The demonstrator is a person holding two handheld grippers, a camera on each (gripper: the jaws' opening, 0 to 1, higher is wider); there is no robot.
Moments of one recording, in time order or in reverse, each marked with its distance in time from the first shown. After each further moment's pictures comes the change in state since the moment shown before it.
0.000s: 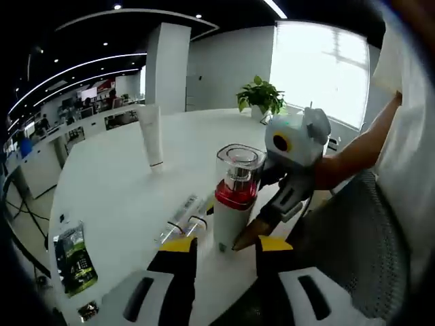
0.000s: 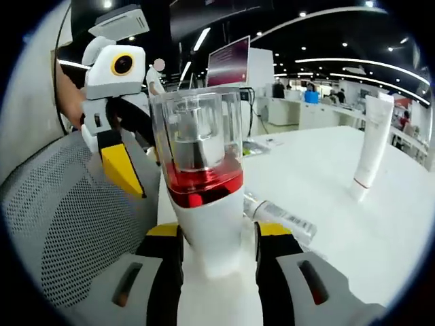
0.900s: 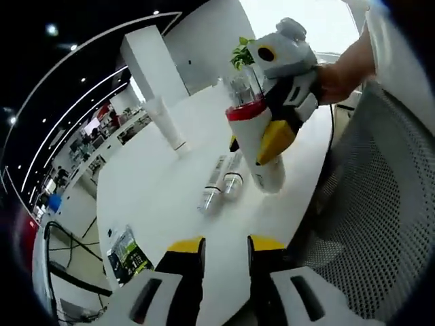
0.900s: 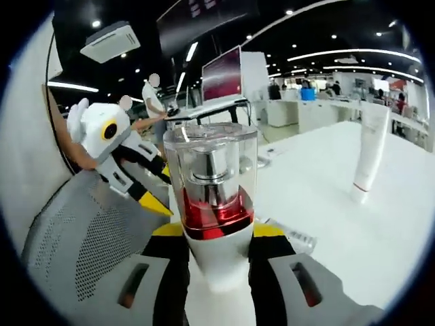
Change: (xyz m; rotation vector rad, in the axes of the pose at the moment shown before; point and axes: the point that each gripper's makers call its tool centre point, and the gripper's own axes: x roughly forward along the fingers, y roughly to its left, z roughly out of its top) left arm -0.014 0.037 -0.048 0.321 0.185 0.194; right arm -0.022 -0.005 0.042 0.177 -0.082 0.010
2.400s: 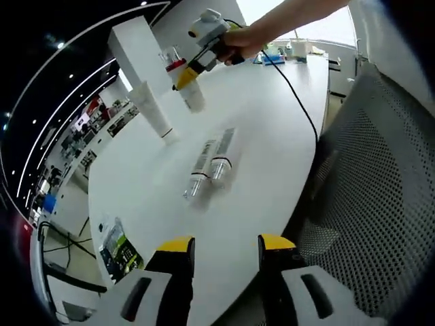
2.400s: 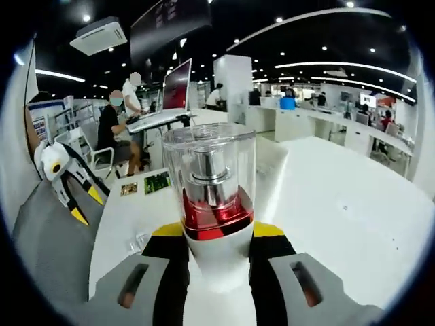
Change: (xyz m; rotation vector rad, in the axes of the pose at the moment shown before) left arm 0.007 -0.009 -0.013 -0.002 0.071 -0.036; right arm -0.030 -0.186 0.069 -0.154 0.036 -0.123
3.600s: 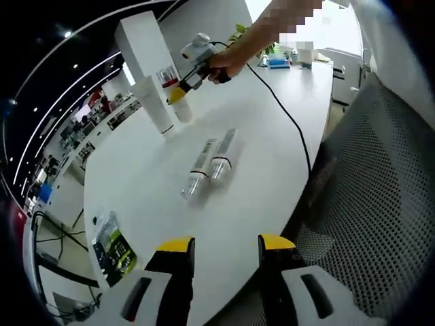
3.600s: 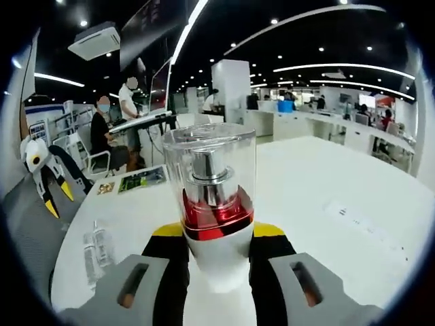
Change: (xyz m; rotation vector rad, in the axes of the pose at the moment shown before) left arm 0.002 -0.003 0.000 -0.060 0.000 -0.026; right arm 0.045 -0.062 -0.022 0.016 -0.044 0.017
